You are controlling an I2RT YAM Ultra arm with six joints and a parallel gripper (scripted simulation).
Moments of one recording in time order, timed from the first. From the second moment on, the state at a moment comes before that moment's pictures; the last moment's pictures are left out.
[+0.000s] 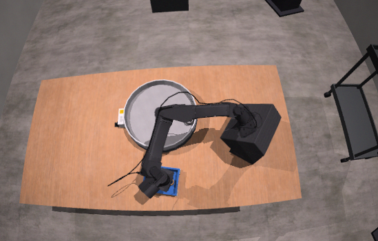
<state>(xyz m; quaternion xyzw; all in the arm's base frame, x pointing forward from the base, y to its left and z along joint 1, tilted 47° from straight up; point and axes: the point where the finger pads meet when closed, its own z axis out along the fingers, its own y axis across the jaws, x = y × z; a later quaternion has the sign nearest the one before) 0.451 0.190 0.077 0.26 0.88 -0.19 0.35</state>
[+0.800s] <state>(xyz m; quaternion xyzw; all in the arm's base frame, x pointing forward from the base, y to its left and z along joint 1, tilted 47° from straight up) 0.448 0.194 0.081 0.26 0.88 -0.19 0.35</state>
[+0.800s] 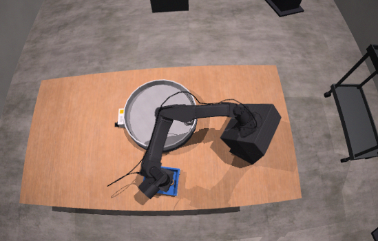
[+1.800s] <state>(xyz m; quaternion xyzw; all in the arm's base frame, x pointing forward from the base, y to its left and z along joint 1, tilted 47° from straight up) 0.435 0.184 0.083 0.25 0.88 -0.19 0.35</state>
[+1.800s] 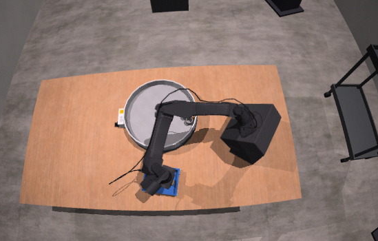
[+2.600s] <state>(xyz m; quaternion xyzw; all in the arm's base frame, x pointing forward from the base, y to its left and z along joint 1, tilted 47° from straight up) 0.298 -0.022 0.120 0.30 0.87 -0.20 0.34</state>
